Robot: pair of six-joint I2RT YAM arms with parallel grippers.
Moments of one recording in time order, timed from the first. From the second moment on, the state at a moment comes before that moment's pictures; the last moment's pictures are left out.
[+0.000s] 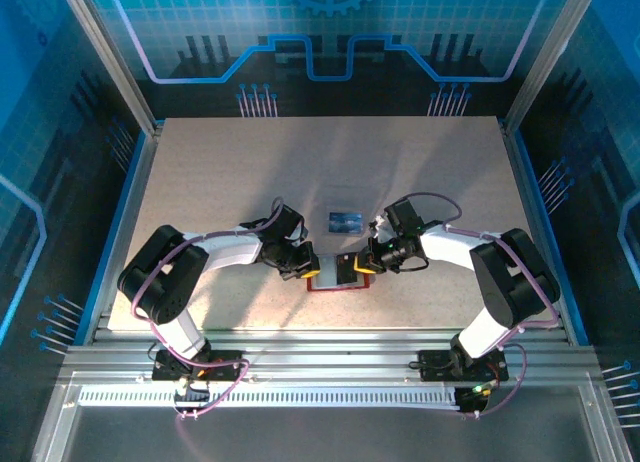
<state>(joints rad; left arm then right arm) -0.56 1.69 0.82 -0.26 0.50 -0.92 0.42 1.62 0.76 -0.31 -0.65 0.61</state>
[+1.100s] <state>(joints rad) -0.56 1.66 0.84 -0.32 0.48 -0.93 0.44 1.62 0.78 -0.29 -0.66 0.65</state>
